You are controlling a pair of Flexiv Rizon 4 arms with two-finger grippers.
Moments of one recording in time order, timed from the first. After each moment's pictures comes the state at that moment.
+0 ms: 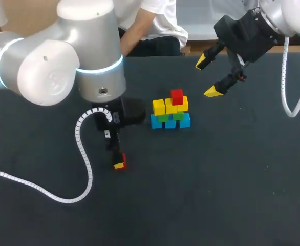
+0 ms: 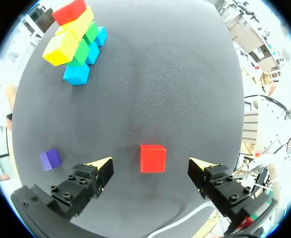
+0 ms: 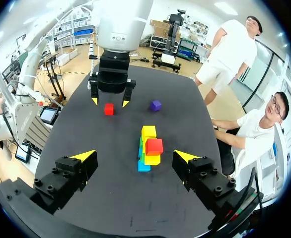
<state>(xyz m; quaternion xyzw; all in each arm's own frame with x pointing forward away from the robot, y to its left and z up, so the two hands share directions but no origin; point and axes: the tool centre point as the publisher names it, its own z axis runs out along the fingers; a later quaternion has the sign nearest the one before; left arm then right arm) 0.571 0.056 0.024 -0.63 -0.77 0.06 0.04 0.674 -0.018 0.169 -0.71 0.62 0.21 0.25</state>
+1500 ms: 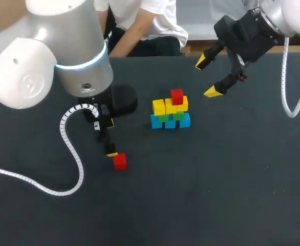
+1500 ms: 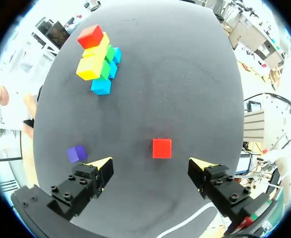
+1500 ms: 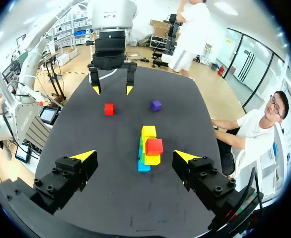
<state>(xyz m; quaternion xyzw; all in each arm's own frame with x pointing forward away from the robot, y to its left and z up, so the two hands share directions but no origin) 0.582 0.066 0.067 -0.64 -0.76 0.03 -0.04 0.674 -0.018 0.169 -0.71 0.62 0.21 0.25</state>
